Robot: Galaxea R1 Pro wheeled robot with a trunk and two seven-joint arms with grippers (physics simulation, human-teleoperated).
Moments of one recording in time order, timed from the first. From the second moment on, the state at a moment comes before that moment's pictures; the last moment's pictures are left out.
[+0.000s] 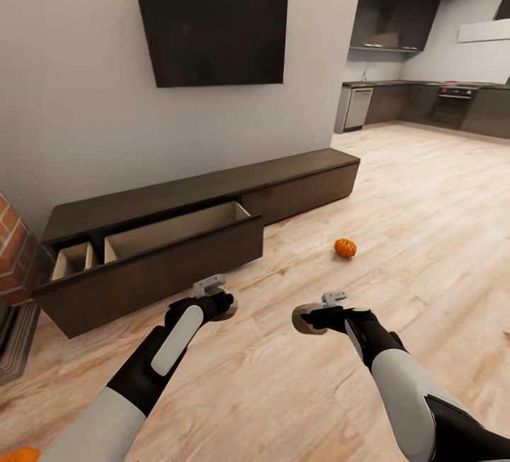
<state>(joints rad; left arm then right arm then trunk) -0.63 -0.03 -0.41 -1.16 0.93 0.56 0.67 -0.85 0.04 -0.41 -0.40 0.54 0.28 0.43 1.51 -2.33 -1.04</state>
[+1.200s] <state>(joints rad) -0.63 -0.03 -0.41 -1.16 0.93 0.56 0.67 -0.85 0.06 -0.41 -0.41 0.54 0.28 0.39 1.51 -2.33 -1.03</state>
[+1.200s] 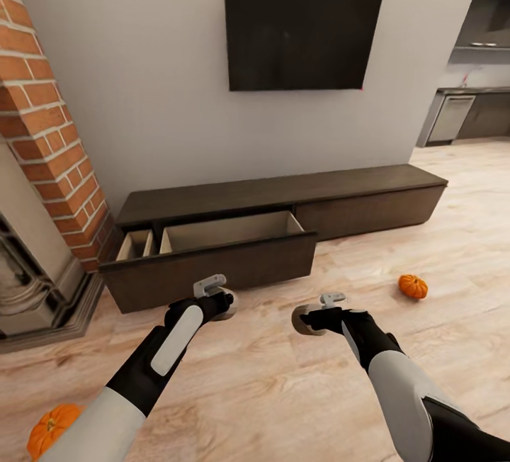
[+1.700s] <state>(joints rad) -0.63 -0.03 -0.41 -1.16 0.93 0.56 0.67 -0.85 0.06 -0.41 -0.41 0.54 0.28 0.39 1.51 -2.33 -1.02</state>
